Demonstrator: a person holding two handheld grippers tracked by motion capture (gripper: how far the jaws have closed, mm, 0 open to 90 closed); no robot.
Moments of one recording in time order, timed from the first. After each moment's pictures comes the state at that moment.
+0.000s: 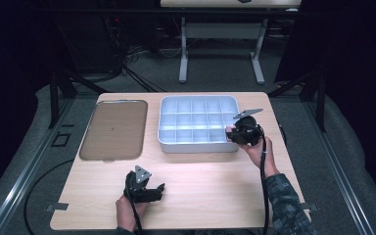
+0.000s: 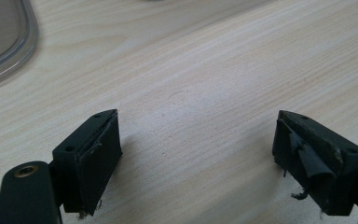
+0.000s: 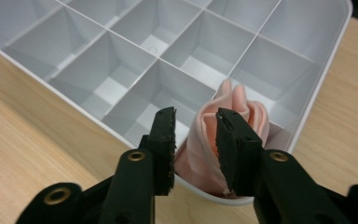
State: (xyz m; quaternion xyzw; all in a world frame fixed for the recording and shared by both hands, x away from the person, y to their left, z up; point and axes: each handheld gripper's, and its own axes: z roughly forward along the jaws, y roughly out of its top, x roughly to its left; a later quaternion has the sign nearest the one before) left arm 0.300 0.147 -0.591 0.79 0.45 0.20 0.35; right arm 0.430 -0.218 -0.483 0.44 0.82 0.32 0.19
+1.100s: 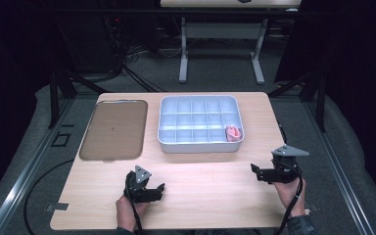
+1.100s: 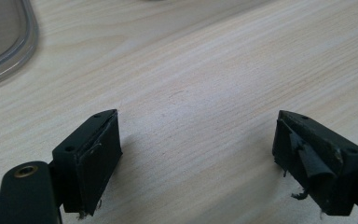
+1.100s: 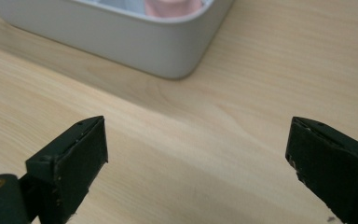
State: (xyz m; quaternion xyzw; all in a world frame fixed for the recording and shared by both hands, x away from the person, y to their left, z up) left arm 0.300 0.147 -0.591 0.79 0.46 0.20 0.35; right arm 0.317 -0.300 -0.517 0.49 0.76 0.36 0.23
